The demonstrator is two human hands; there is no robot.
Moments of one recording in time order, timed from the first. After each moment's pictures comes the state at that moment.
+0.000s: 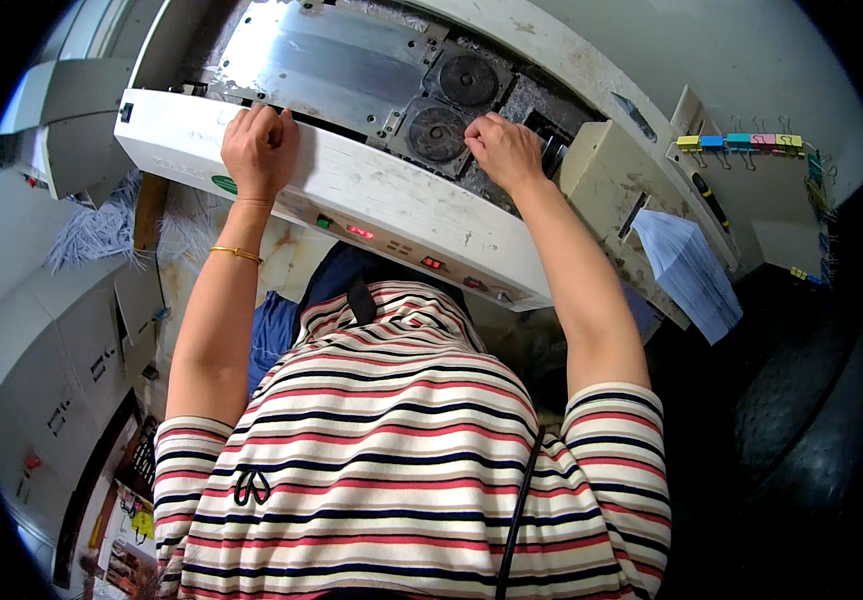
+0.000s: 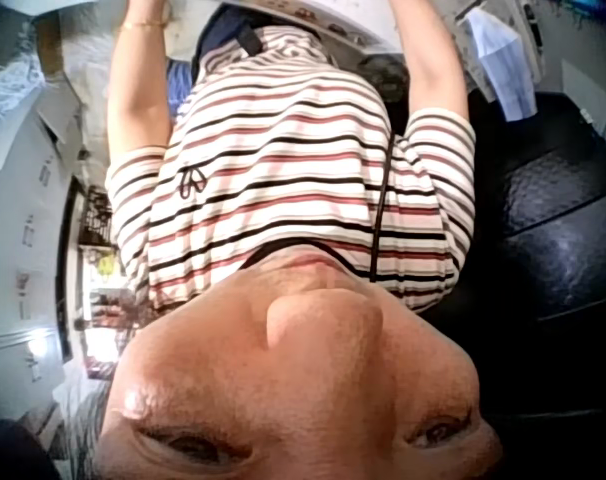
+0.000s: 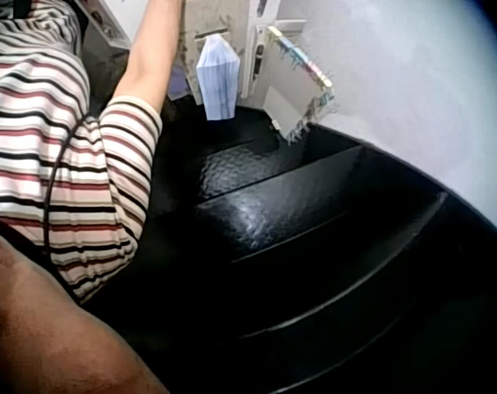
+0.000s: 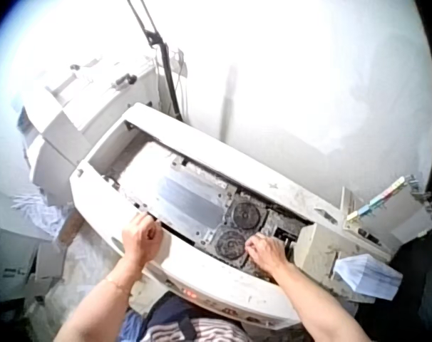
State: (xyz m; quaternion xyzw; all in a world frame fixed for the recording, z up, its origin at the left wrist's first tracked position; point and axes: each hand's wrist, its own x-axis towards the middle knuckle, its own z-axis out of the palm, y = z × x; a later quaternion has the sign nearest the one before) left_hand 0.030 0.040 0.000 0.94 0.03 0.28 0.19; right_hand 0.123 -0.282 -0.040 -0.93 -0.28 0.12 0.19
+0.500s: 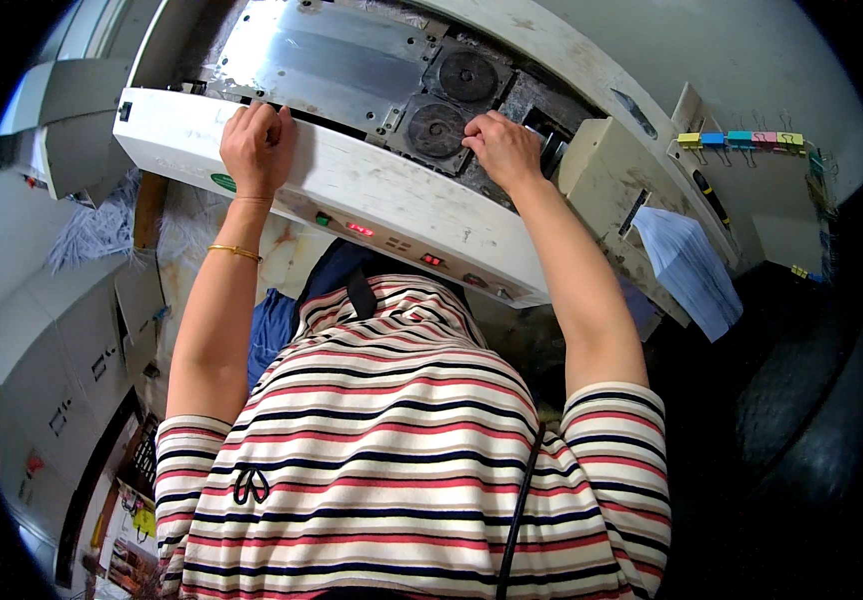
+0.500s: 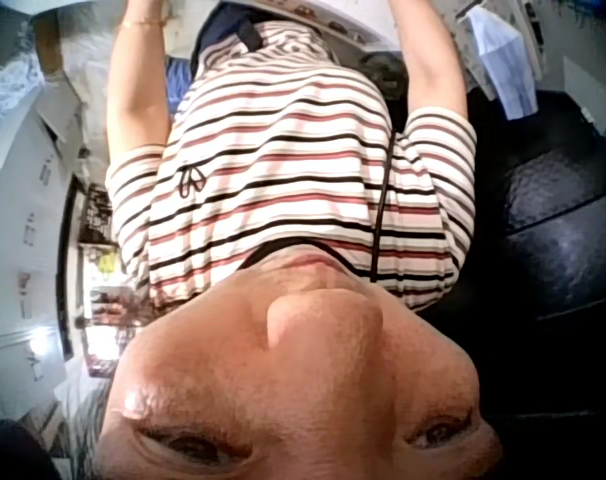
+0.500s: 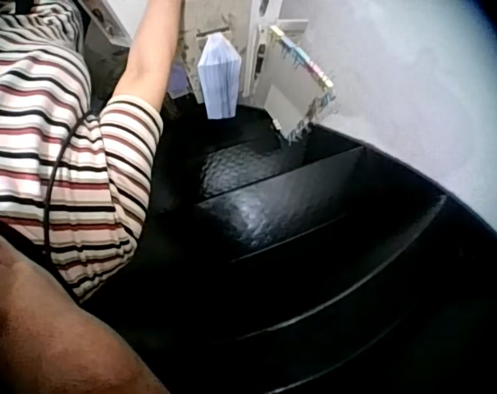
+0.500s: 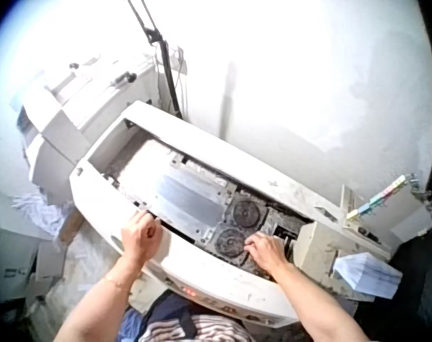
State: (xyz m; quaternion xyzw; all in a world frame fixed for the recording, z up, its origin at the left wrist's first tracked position) left_hand 0.032 0.040 0.000 0.94 0.03 0.28 0.19; right_hand 0.119 -0.281 -0.036 -0.93 -0.25 0.13 0.21
